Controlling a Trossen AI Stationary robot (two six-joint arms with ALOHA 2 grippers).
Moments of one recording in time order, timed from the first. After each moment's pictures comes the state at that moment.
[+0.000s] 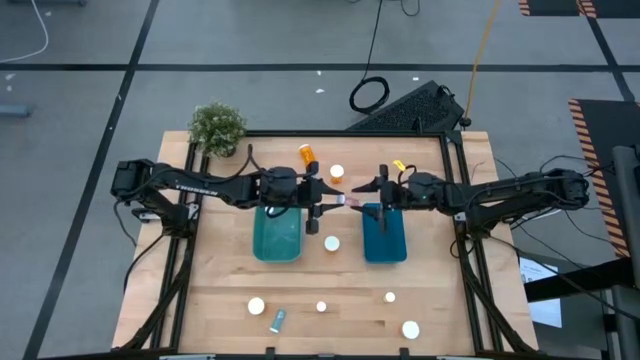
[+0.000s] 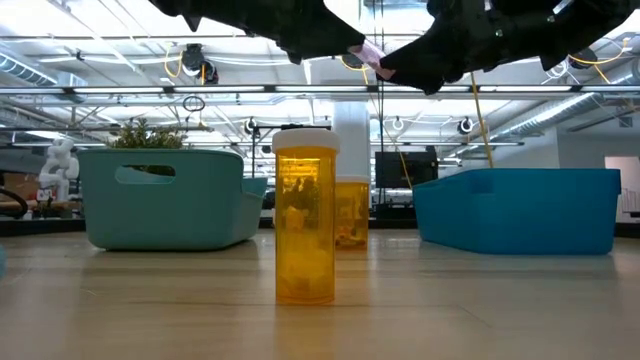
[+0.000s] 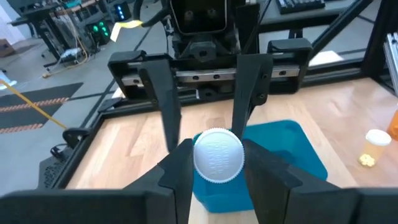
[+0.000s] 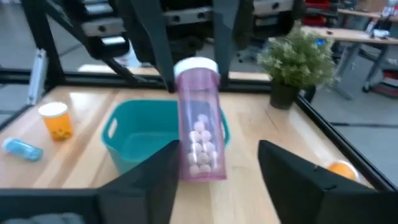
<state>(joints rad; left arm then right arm) 0.02 1.56 1.05 0.24 0.00 0.20 -0.08 1.15 0.51 0.45 0.00 -0.06</state>
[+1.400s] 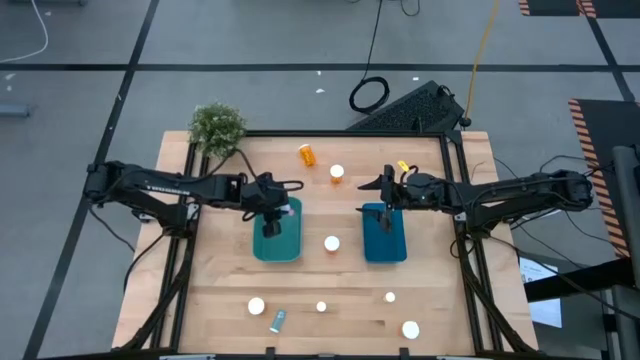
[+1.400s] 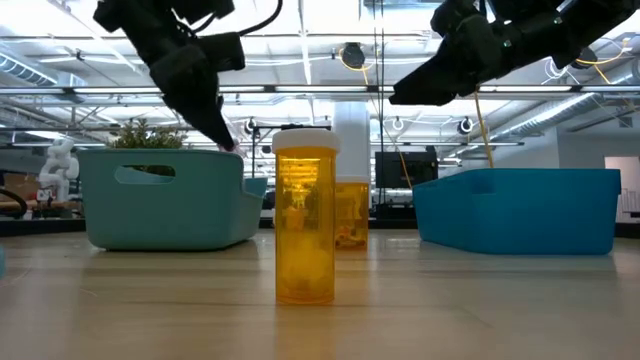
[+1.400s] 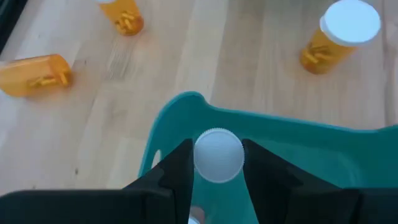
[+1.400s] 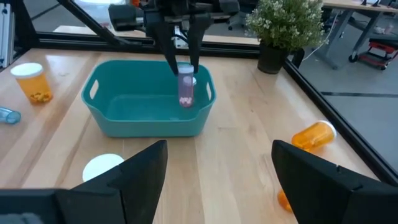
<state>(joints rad) 0.04 1.31 0.84 -0.44 -0.13 -0.07 -0.08 1.10 0.50 0.27 0.06 -0.08</state>
